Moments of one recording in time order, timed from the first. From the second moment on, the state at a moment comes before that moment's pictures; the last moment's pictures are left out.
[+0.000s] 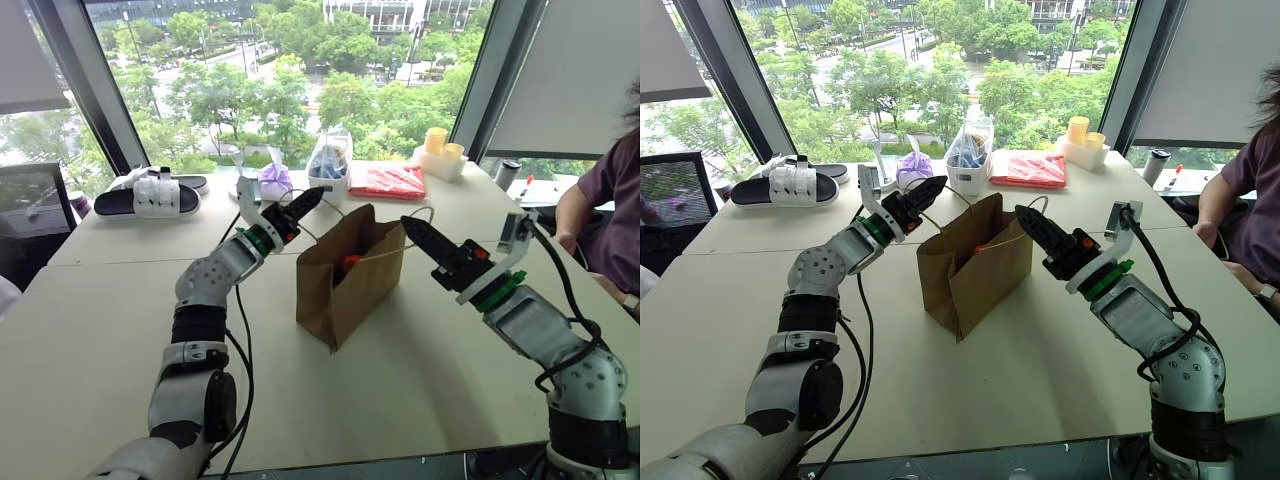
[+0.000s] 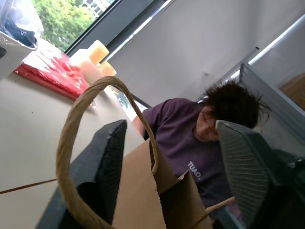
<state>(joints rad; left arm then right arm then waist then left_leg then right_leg) -0.93 0.12 0.35 0.45 -0.86 0.73 -0.48 -0.35 -0.46 -0.30 -0.36 1.45 0.73 0.05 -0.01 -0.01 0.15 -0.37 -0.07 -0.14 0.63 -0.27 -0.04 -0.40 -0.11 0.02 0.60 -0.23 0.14</state>
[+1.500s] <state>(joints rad) -0.50 0.47 -0.10 -0.21 -0.57 0.68 -0.84 -0.35 -0.49 -0.02 -0.29 1.03 0.86 0.38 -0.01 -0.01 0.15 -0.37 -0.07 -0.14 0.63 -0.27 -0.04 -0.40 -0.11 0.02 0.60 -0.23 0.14</state>
